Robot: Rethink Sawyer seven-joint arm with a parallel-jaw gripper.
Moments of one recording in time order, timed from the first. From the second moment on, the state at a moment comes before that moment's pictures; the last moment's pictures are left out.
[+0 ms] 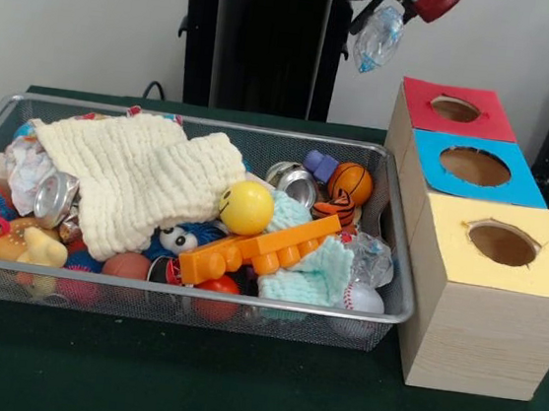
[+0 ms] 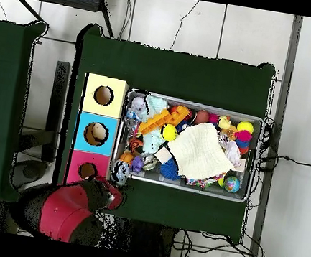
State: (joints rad) arm 0.79 -0.43 -0.88 1.86 0.37 0.47 2.00
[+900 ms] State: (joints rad) arm 0.85 -0.29 -0.95 1.70 0.43 0.50 2.19
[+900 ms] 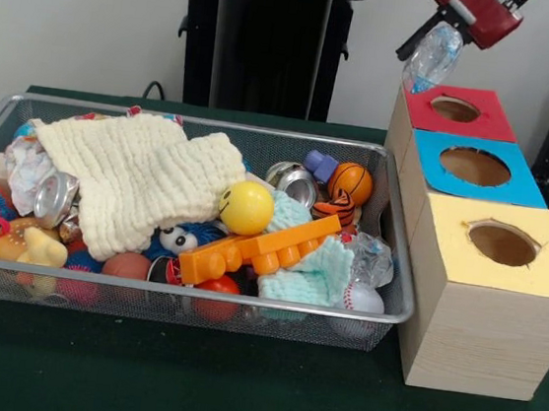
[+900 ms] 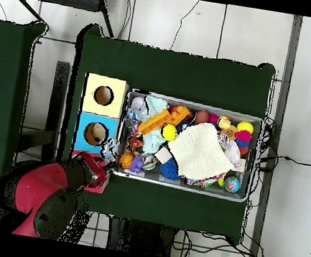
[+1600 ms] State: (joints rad) arm 0.71 -0.43 -0.69 1.84 0.52 -0.09 2.26
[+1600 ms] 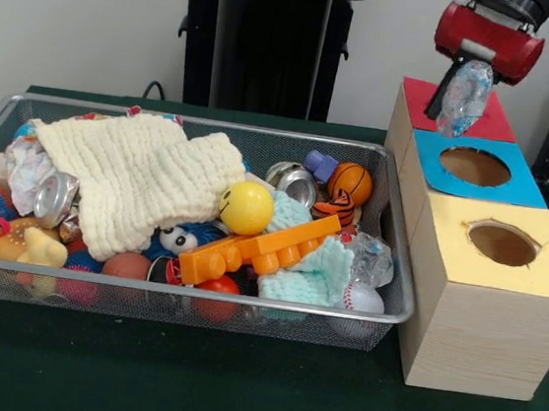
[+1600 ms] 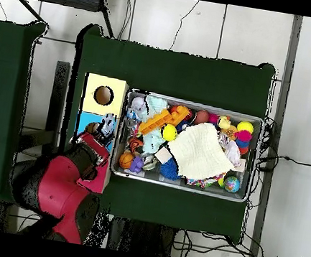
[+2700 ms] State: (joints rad) arm 0.57 -0.50 -0.45 2.11 0.46 -0.51 2.57
